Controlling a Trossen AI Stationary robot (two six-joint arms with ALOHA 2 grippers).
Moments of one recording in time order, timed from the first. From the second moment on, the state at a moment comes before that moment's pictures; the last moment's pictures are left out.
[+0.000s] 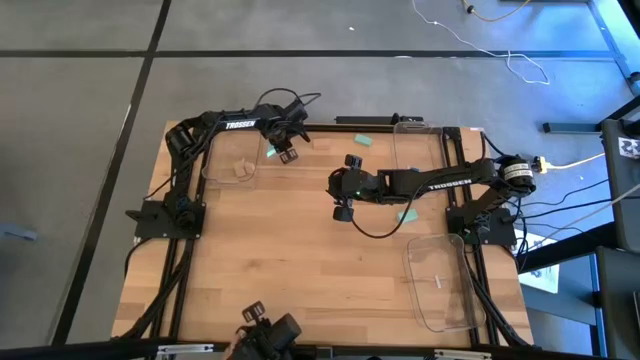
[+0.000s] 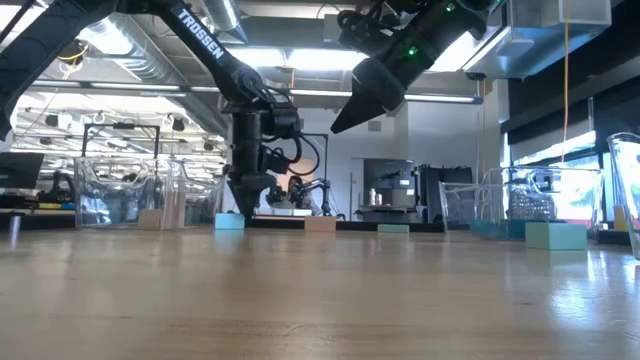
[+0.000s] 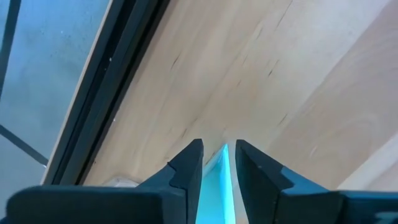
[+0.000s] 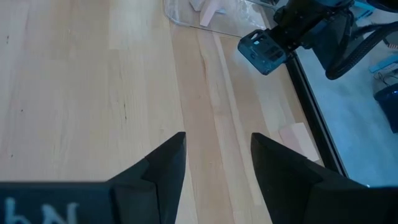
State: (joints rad) left arm 0.70 2.00 1.40 -0.70 -0.22 0.17; right arm -0.02 1.64 1.10 -0.18 0.38 -0.16
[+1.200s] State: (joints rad) left arm 0.69 1.99 1.40 -0.76 -0.33 0.08; right arm -0.02 1.64 1.10 -0.18 0.38 -0.16
